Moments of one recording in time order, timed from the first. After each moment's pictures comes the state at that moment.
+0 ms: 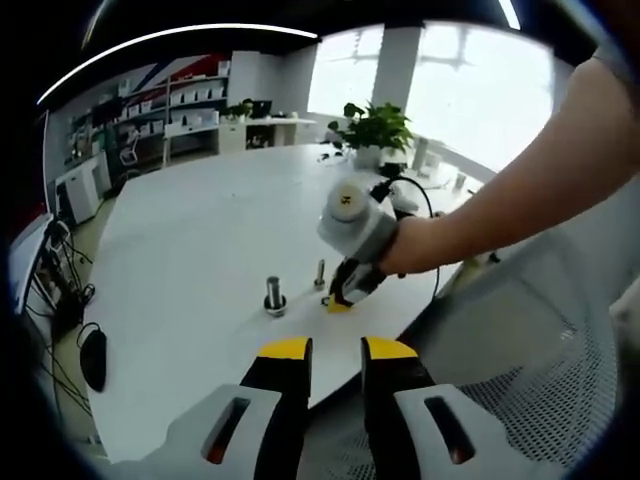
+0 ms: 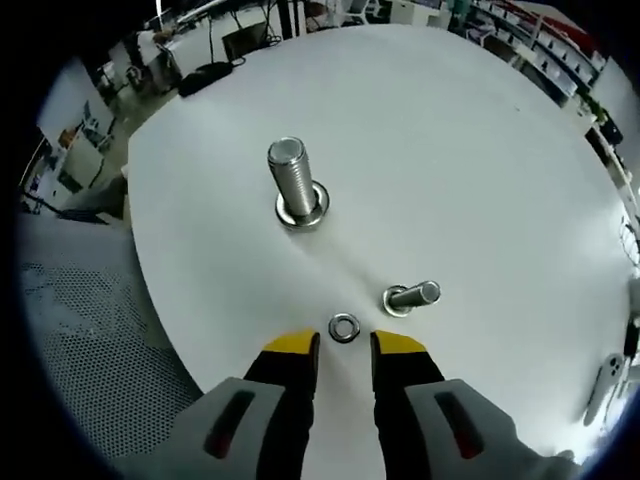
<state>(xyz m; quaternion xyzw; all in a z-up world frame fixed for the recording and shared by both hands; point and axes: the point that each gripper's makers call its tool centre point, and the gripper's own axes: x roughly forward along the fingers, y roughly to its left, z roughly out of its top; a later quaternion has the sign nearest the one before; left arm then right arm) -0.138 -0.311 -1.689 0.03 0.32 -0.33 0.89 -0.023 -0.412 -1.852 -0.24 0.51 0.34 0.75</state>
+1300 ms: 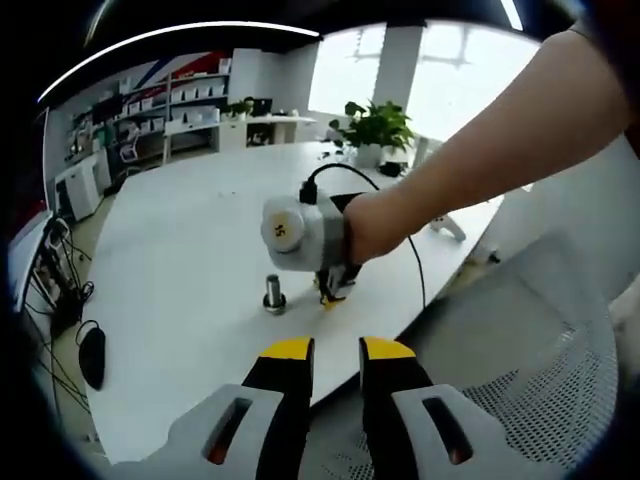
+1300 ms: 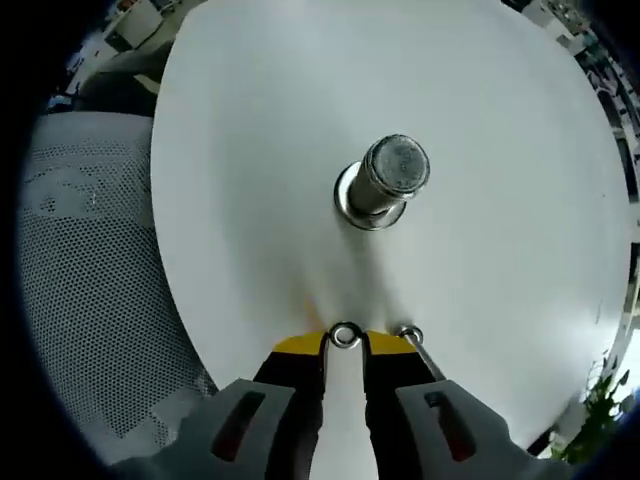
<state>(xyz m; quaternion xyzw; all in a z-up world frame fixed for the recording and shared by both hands) -0.138 -0.312 -1.691 0.03 0.32 -0.33 0.89 -0.025 -0.408 -1.858 -0.45 0.56 0.42 0.56</state>
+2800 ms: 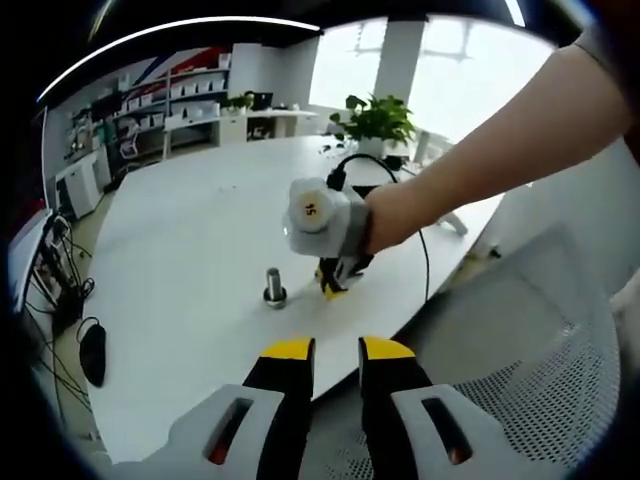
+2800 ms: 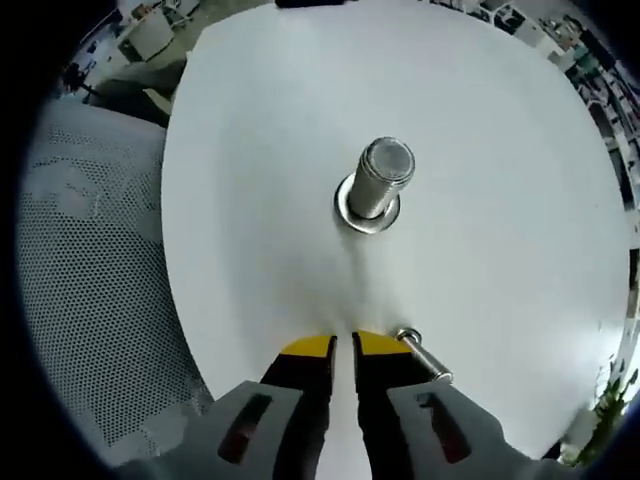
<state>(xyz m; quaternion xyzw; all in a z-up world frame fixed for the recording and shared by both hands) -0.140 -0.311 -1.695 0.04 0.34 -0.33 0.88 -0.025 -0.405 -1.856 -0.41 0.51 0.45 0.61</state>
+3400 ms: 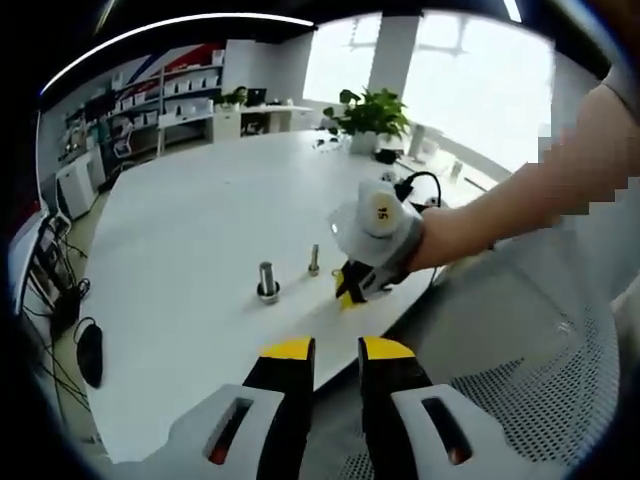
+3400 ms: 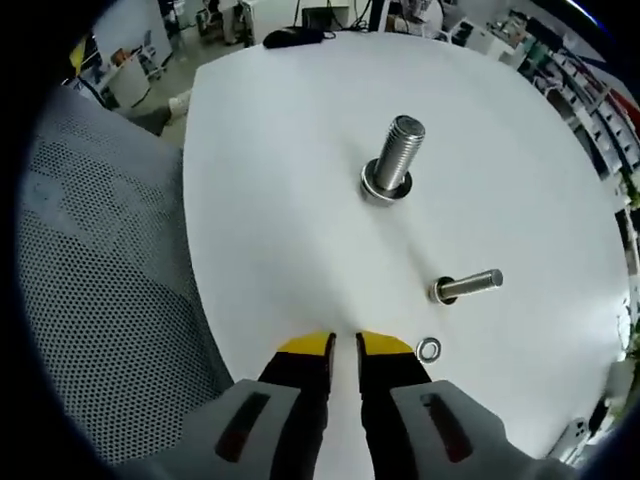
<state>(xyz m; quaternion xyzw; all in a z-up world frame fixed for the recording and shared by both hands) -0.145 -0.314 -1.699 0.04 0.35 -0.34 0.87 -0.061 -0.416 -1.855 -0.34 0.46 0.43 0.70</state>
